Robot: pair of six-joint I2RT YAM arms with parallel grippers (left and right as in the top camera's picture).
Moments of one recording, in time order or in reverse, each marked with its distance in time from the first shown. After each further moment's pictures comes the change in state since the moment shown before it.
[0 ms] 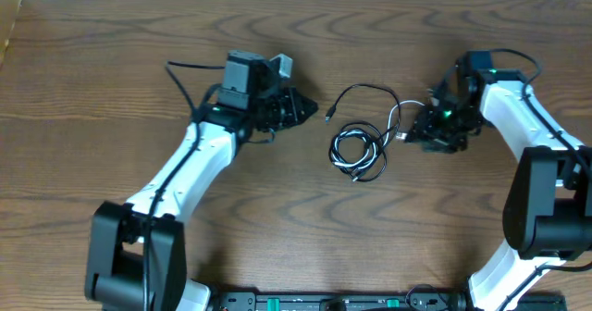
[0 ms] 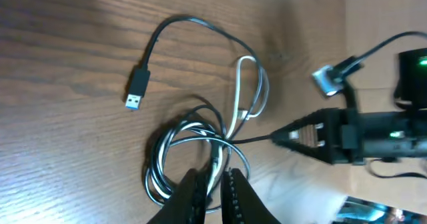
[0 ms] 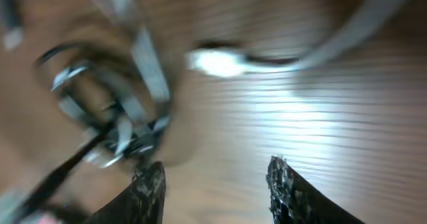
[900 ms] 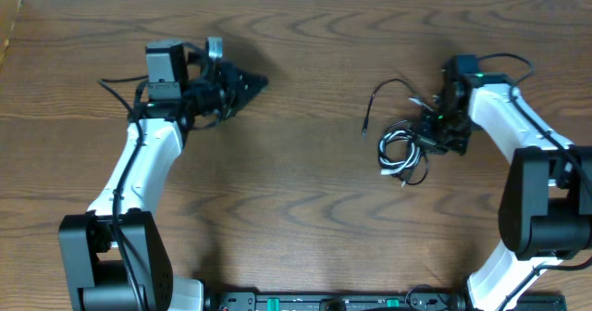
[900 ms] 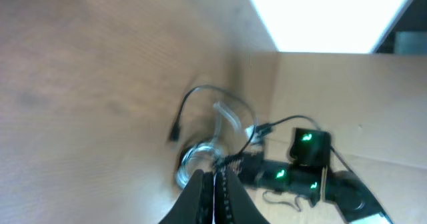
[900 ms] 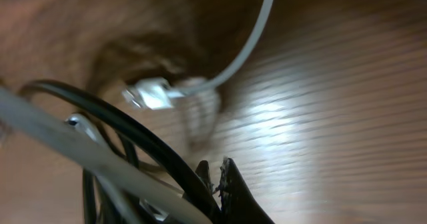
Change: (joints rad) left arm 0.332 -0.023 0.002 0.027 0.301 -0.216; right arm 0.045 0.000 -0.030 0.030 0.202 0.167
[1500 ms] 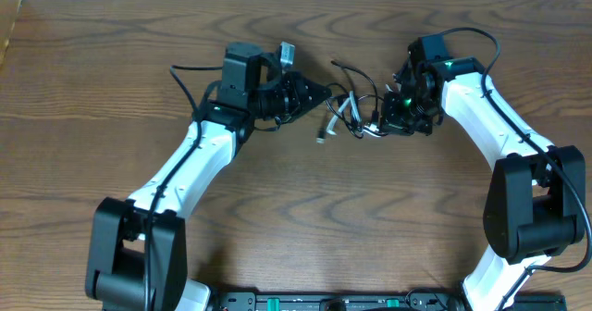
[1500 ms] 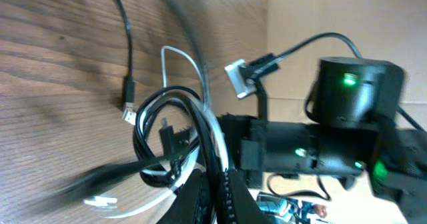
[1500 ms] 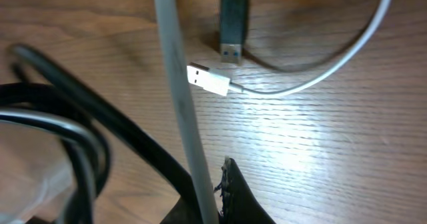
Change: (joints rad) left arm -0.312 0.027 -0.004 0.203 -0.101 -0.106; right arm 0.166 0.006 0.141 0.005 -0.143 -0.022
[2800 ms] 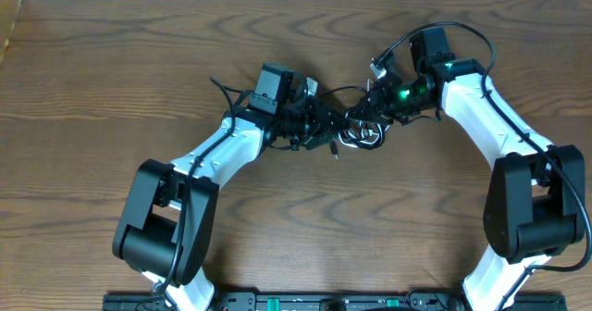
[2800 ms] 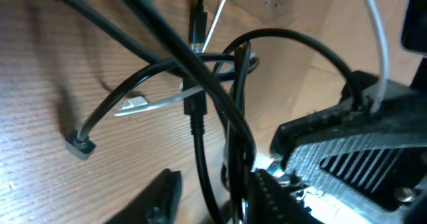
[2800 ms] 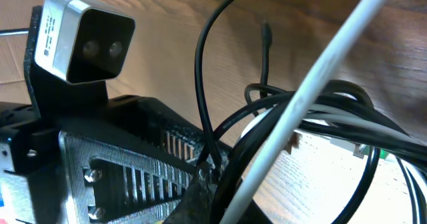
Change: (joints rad) left arm -0.103 0.179 0.000 -0.113 0.000 -0.032; right arm -0.002 0.000 -0.013 0.182 -0.501 -0.107
